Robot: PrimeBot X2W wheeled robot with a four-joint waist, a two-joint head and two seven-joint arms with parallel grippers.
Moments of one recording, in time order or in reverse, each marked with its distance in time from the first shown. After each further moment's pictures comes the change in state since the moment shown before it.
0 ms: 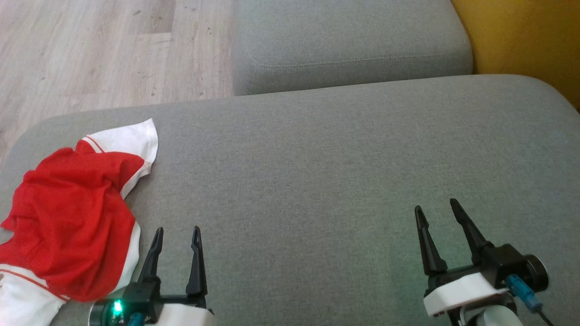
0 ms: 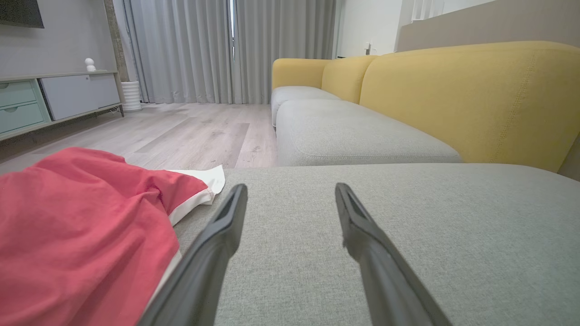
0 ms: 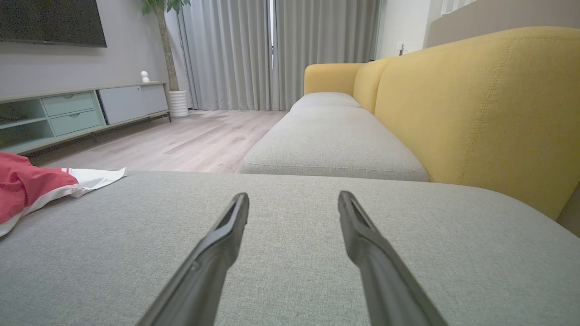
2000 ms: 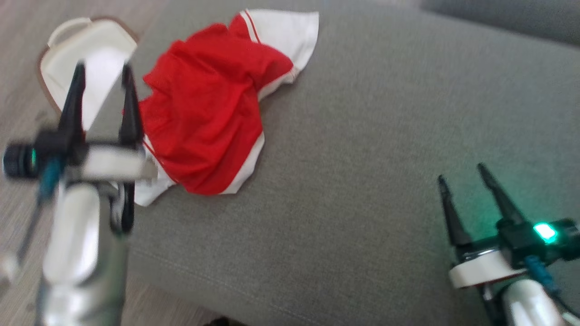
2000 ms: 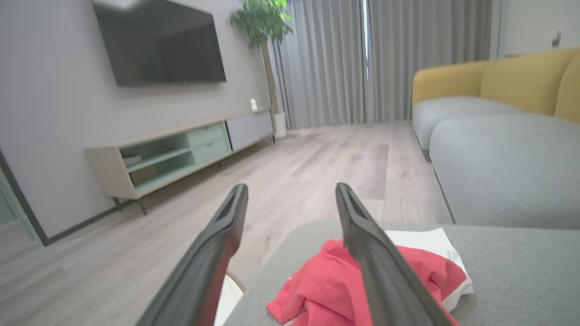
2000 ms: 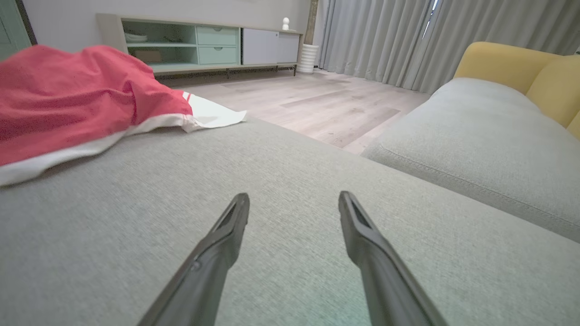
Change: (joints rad) left arm -0.509 0.081 0.161 0.033 0.049 -0.110 0.119; right arm -0.052 -0.052 -0.066 -0.096 -0.184 0.000 -0.001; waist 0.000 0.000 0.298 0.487
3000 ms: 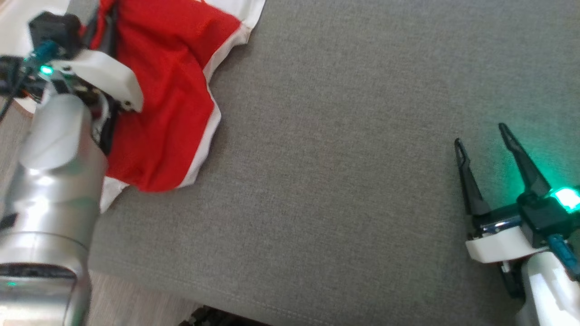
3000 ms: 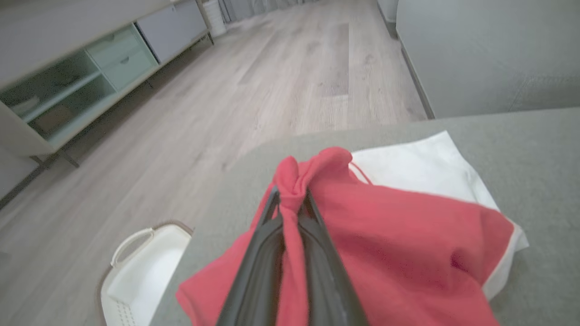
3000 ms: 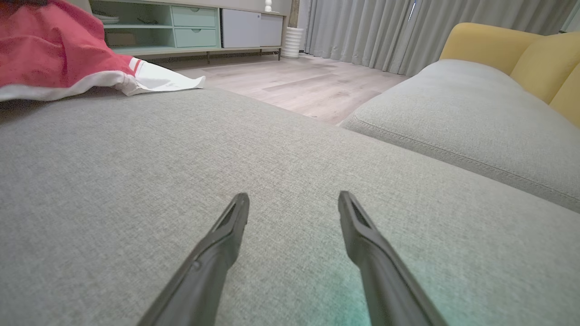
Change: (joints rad) left arm -0.541 0.063 -0.180 0.723 -0.085 -0.084 0.028; right arm -0.076 -0.097 0.012 -0.089 0.008 0.001 -0.010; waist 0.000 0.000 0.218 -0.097
